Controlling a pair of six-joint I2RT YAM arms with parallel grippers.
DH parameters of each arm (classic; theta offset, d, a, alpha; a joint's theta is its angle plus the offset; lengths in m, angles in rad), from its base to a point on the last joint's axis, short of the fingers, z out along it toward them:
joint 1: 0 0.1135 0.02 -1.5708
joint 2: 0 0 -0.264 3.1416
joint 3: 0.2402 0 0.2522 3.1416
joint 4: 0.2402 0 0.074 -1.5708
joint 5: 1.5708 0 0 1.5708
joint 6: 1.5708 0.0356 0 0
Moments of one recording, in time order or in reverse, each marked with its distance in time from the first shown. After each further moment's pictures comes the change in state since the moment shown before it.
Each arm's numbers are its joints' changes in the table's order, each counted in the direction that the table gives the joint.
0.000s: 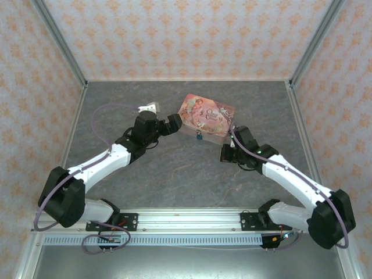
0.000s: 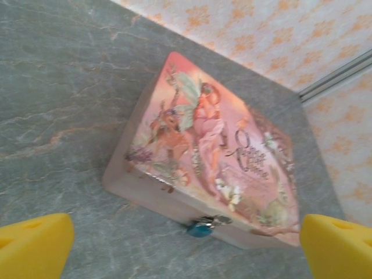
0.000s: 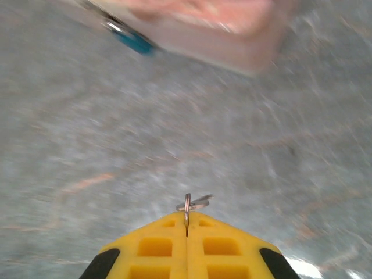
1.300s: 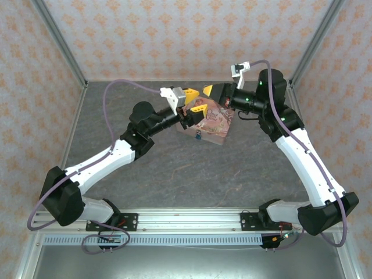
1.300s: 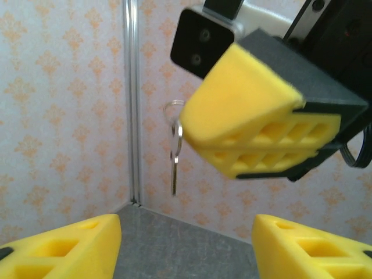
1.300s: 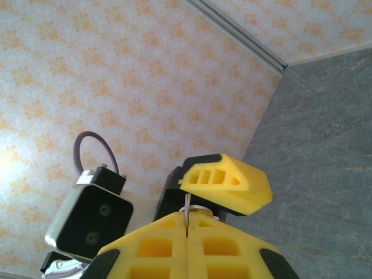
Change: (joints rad) left arm -0.131 0.022 0.204 -0.484 0.442 0.653; right arm -0.132 0.155 0.689 -0.195 -0.646 0.262
